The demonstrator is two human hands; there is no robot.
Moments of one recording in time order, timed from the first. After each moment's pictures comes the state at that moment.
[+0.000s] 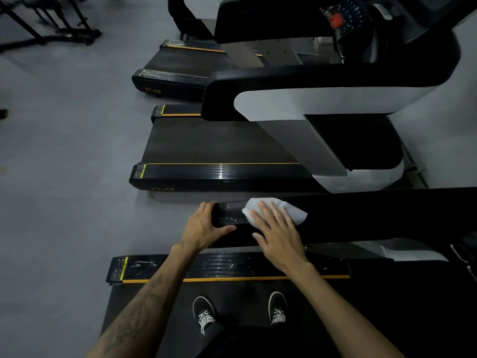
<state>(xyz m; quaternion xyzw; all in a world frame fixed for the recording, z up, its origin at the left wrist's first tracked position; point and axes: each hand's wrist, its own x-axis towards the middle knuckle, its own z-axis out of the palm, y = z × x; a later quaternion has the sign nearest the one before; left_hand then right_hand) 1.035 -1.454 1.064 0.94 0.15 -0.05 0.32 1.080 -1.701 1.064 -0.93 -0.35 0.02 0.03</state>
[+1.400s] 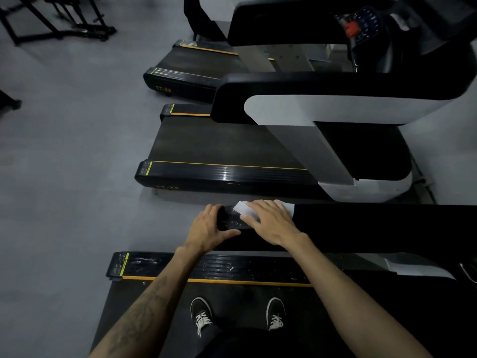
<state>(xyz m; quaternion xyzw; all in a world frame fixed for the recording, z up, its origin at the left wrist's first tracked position) 1.033 -1.456 1.071 0.94 0.15 -0.04 0.31 1.138 -1.651 1.095 -0.92 -0.34 0.17 0.11</state>
